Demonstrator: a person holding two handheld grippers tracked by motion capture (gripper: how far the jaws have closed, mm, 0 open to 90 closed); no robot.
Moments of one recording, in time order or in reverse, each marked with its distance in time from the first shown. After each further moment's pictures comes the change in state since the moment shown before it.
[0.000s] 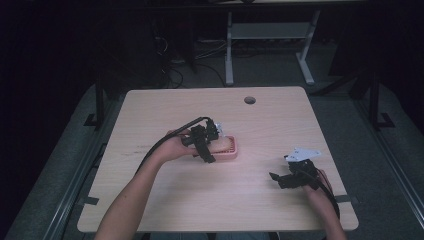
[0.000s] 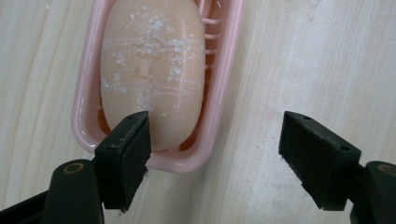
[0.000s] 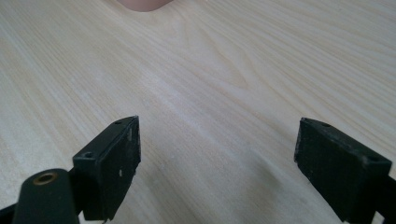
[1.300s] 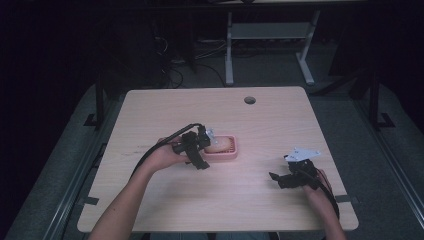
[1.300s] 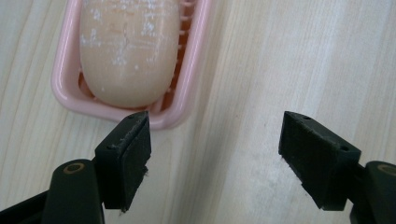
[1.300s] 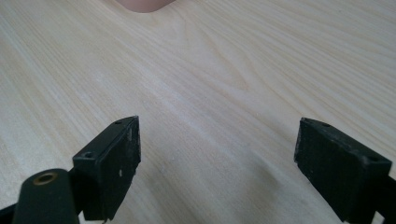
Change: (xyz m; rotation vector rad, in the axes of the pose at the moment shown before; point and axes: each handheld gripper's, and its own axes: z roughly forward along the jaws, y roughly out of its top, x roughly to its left) left arm -0.020 -0.030 -0.012 -0.042 0.020 -0.017; right arm 0.001 0.001 0.000 0.000 -0.004 0.003
